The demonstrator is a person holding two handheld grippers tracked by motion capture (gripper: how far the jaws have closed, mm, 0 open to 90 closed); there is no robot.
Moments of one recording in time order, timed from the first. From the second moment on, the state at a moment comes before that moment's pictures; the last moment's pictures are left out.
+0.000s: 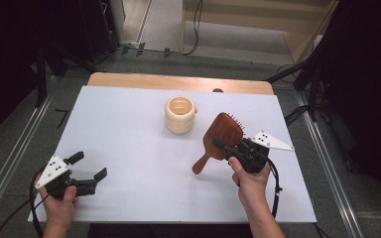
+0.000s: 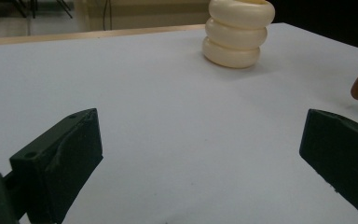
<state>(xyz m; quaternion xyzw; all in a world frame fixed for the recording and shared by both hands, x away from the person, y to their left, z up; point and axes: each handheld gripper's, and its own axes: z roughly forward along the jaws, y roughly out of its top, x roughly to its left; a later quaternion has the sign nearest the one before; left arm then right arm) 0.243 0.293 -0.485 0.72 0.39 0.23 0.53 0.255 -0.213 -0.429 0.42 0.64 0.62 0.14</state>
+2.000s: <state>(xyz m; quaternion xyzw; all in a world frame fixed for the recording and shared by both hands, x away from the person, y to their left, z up) 0.242 0.301 -0.494 0.70 0.40 0.21 0.56 0.322 -0.198 -0.378 0.40 0.63 0.64 0.17</state>
